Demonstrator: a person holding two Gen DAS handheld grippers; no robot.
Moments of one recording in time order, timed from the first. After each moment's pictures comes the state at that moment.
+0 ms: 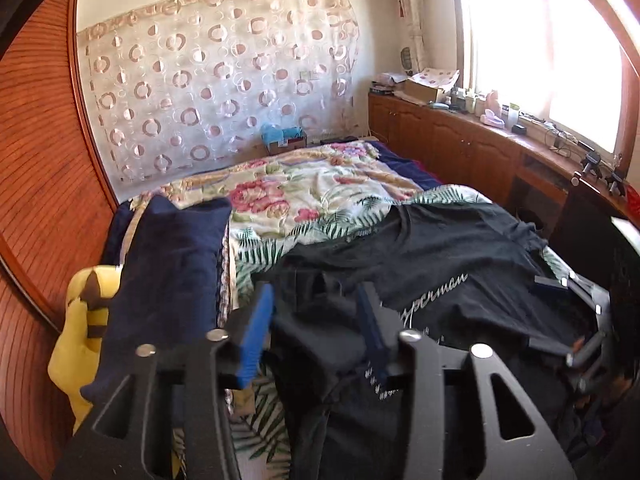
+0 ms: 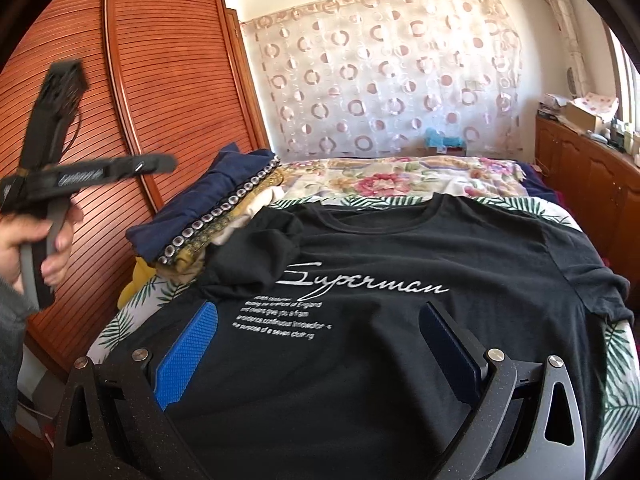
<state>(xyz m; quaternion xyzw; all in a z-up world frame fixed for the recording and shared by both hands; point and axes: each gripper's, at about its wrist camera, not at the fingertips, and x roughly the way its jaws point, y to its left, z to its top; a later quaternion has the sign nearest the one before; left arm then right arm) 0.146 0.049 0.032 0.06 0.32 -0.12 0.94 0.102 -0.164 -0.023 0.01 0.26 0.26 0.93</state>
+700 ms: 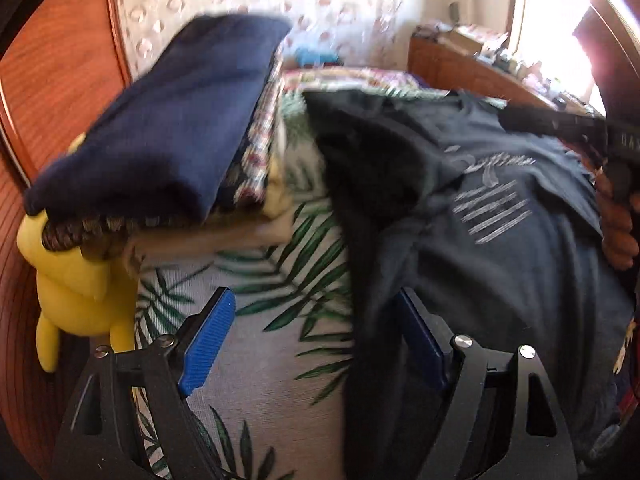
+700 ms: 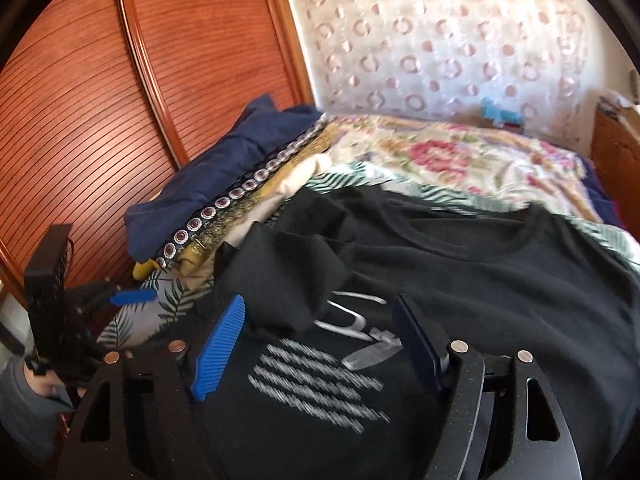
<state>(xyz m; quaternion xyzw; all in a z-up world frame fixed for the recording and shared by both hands) 0.123 0.100 -0.111 0.01 0.43 -0.07 0.90 0.177 -0.021 -0.029 -0.04 0.34 0.35 0.87</state>
